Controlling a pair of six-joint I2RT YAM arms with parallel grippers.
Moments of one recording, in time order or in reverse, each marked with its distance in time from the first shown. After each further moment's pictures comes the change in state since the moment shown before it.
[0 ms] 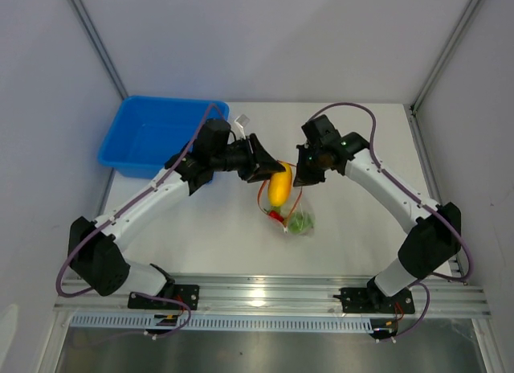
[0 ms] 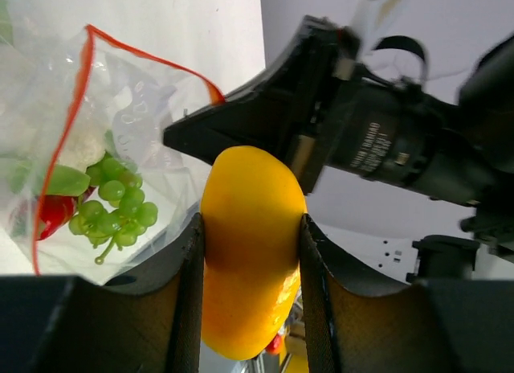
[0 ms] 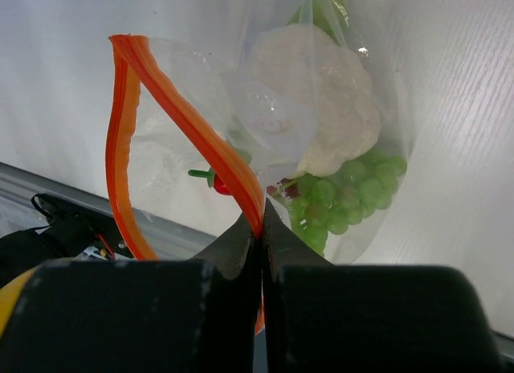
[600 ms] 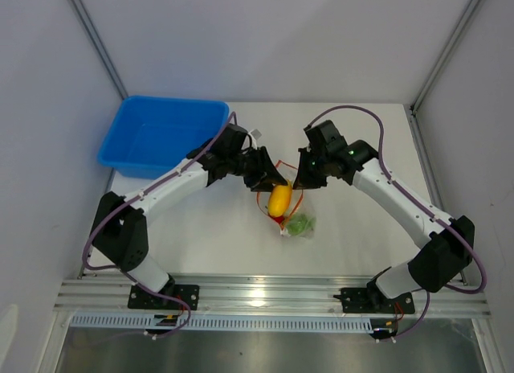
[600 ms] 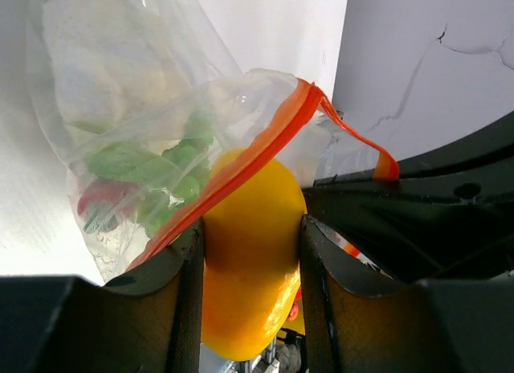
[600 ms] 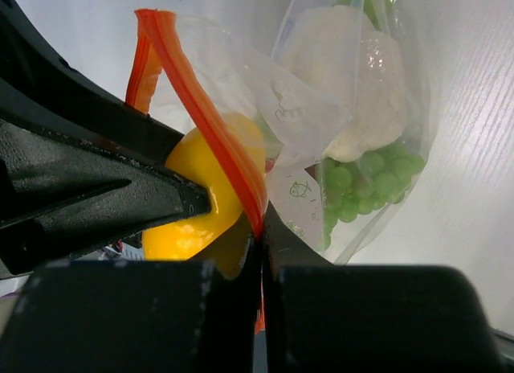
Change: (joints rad) left arm -0.008 0.201 0.029 -0.100 0.056 0.095; right arm 0.036 -0.116 -0.067 0.034 0.003 0.023
